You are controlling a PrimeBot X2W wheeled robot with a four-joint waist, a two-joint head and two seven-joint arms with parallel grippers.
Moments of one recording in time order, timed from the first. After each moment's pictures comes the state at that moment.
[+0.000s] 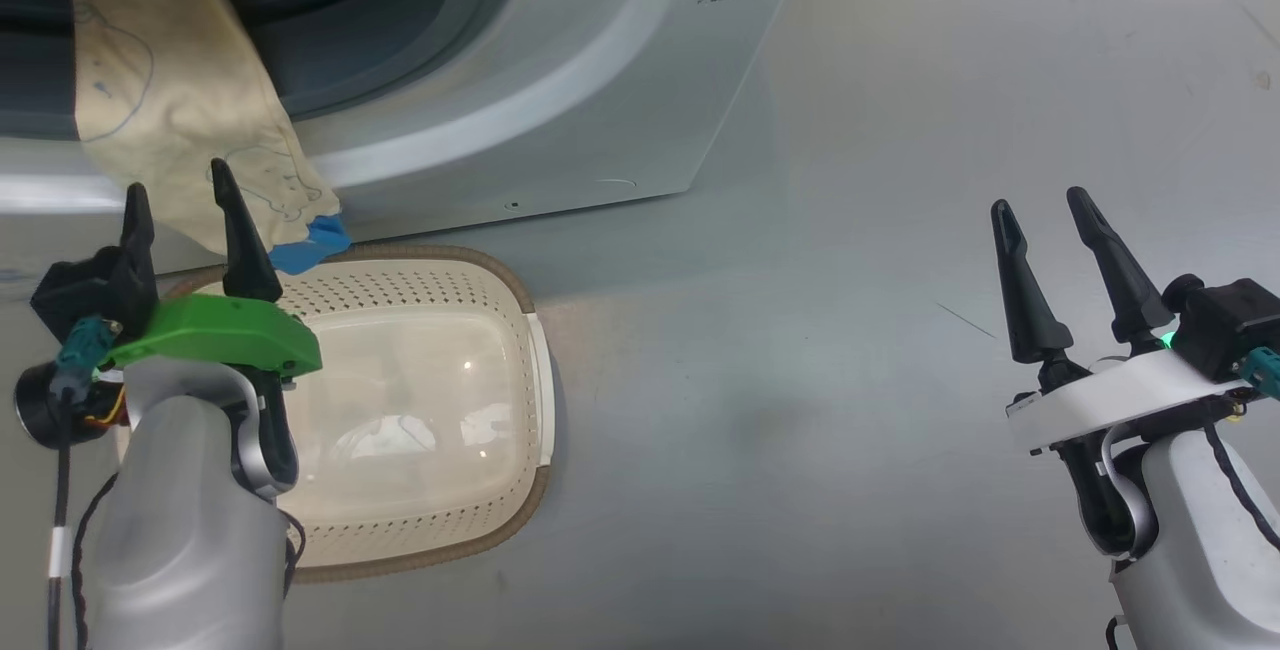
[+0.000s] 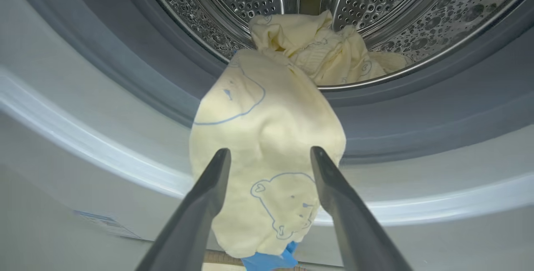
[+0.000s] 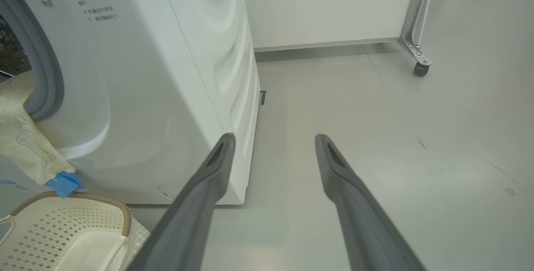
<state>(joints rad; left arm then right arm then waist) -0.61 0.02 -0.03 0.53 -0.21 0.11 -0.26 -0.26 -0.20 0.16 0.20 0.37 0.12 -0.26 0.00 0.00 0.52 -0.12</state>
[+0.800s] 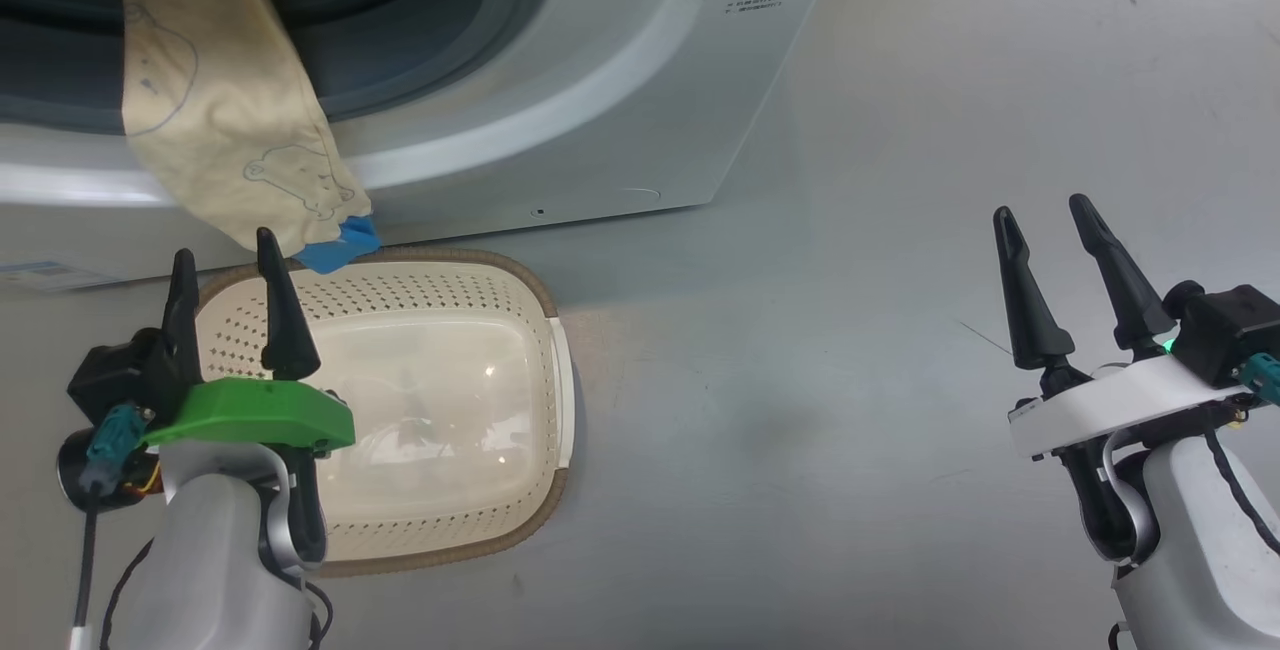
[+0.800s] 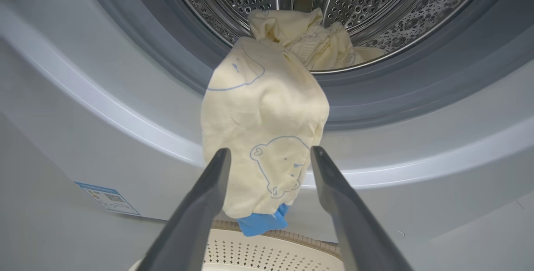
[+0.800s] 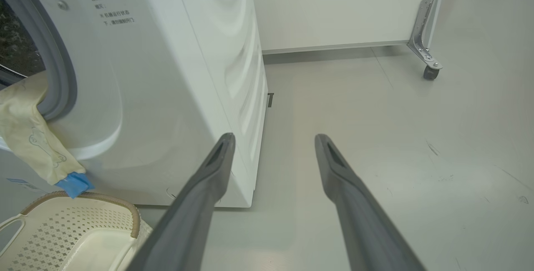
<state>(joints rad) -0.43 0.03 -0.10 0.36 -0.29 0.11 -0.26 -0.25 -0.21 0.16 0.20 0.37 0.12 -0.26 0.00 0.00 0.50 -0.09</state>
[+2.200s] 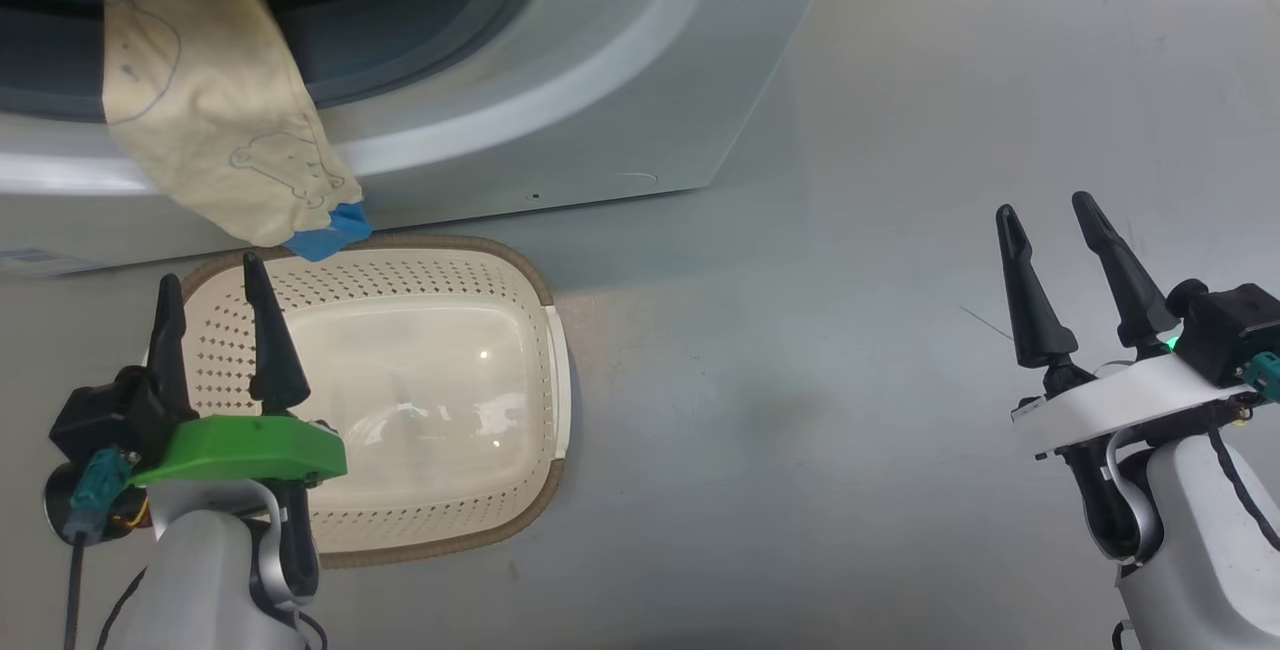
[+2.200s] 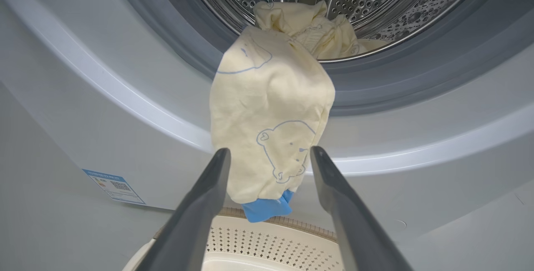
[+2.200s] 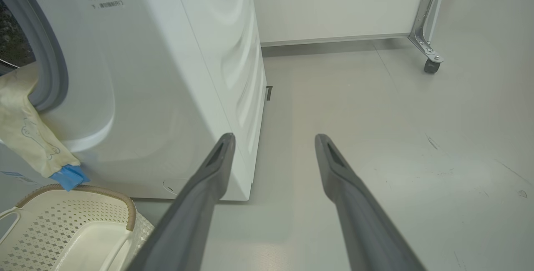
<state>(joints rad) -0.33 0.03 -0.09 0.23 -0.29 0.12 -0.26 -0.25 -0.21 0.16 0.19 0.37 0.12 -0.26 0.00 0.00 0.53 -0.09</state>
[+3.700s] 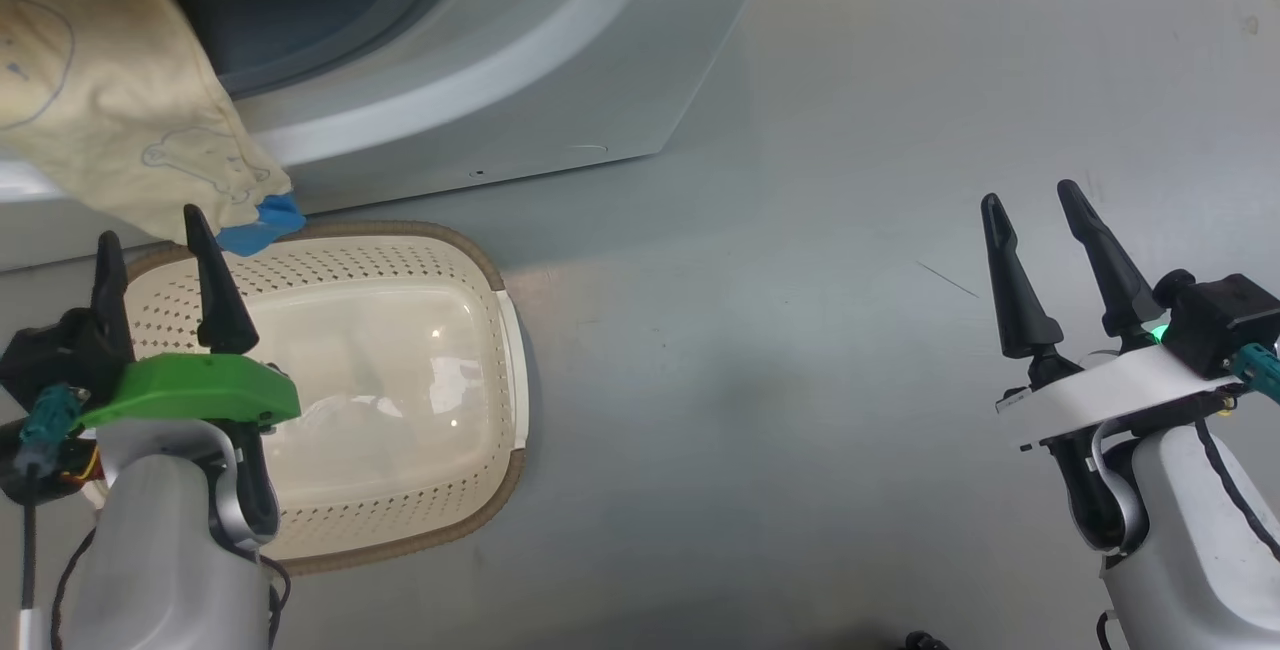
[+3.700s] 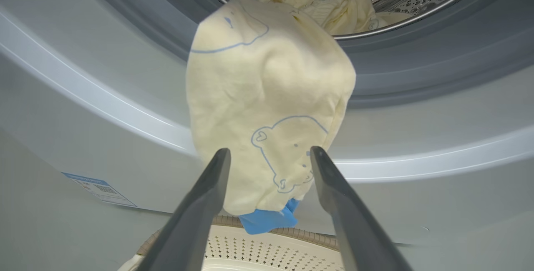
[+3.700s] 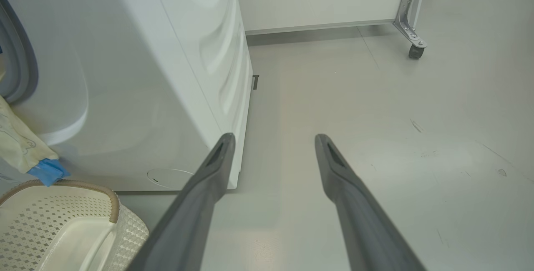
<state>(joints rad) -0.44 0.03 0.00 0.33 -0.23 0.12 -0.23 -0.26 -0.20 0.17 0.19 0.37 0.12 -0.26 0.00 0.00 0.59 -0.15</state>
